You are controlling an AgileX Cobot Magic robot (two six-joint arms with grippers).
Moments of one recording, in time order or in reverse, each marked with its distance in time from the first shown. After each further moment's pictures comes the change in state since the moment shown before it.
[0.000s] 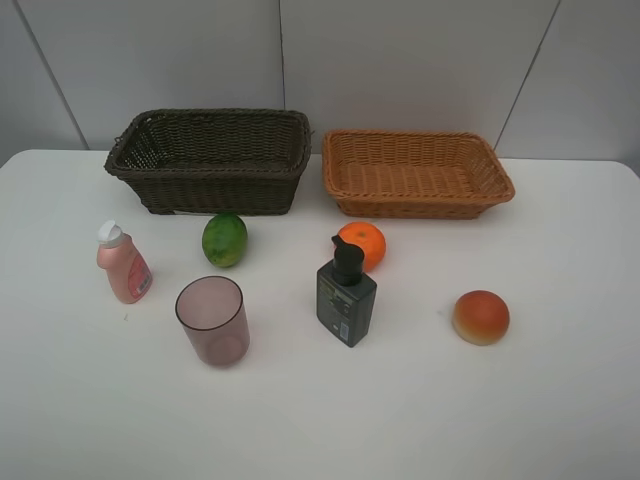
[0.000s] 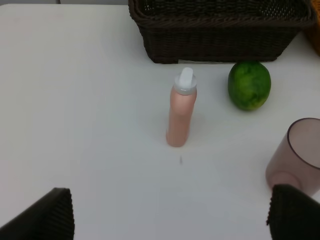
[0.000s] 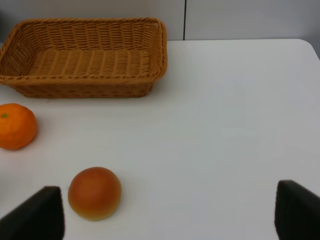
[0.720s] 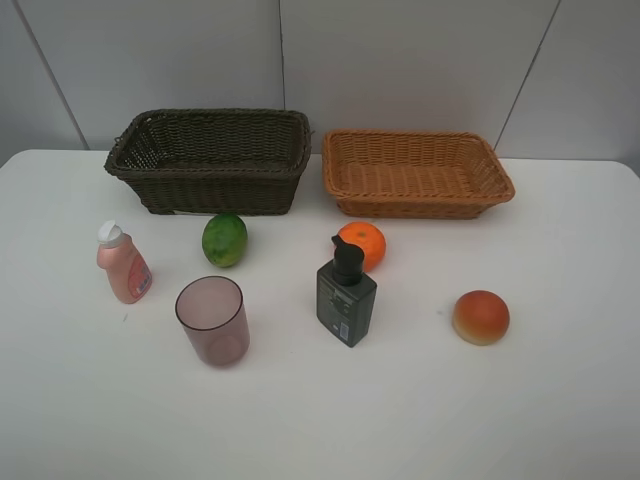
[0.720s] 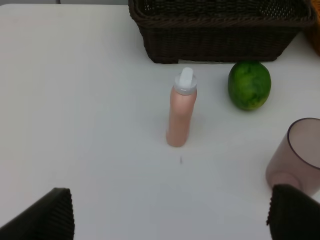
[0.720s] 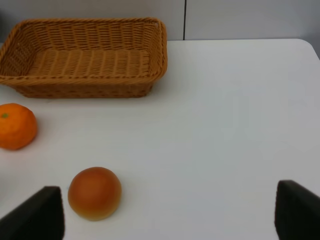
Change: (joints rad) left arm 0.000 0.000 0.000 0.000 0.000 0.000; right arm 0.000 0.000 0.000 0.000 0.000 0.000
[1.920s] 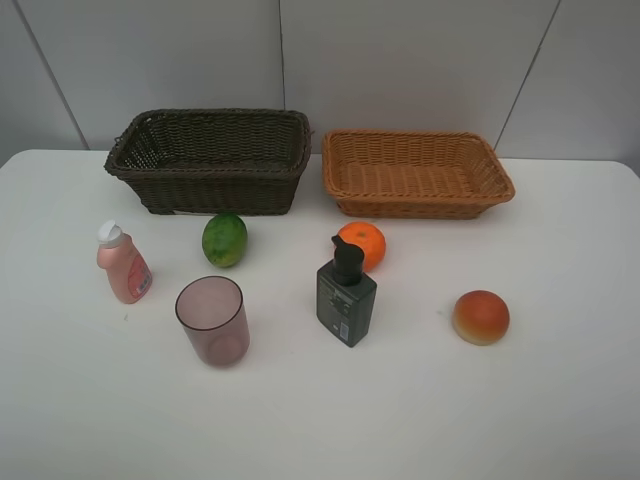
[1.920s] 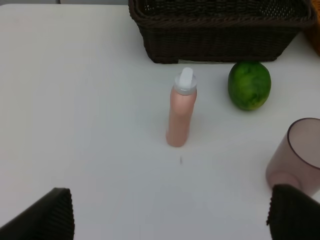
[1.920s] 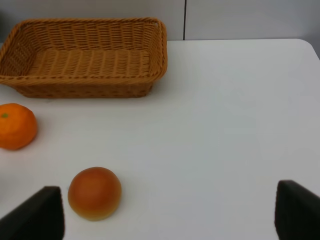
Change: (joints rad) left arm 0.000 0.000 0.000 0.000 0.000 0.000; right arm 0.000 0.000 0.000 0.000 0.000 0.000
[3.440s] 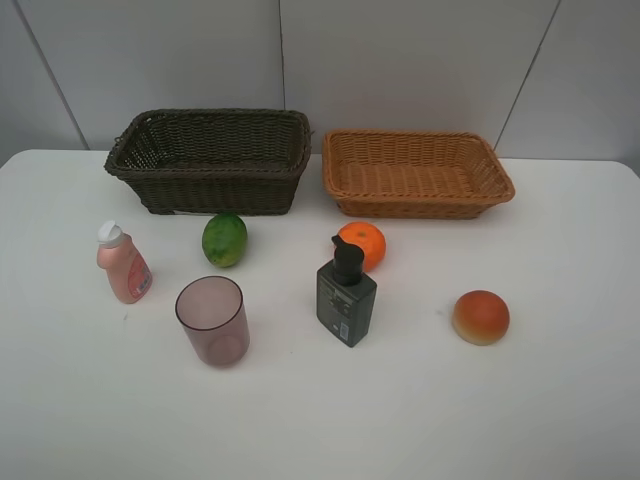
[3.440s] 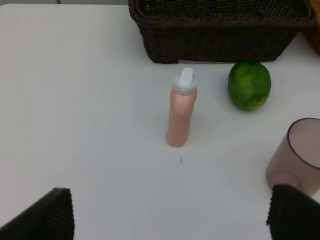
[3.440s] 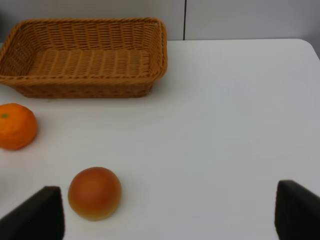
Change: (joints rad) left arm 0.000 0.000 0.000 0.000 0.000 0.000; right arm 0.000 0.000 0.000 0.000 0.000 0.000
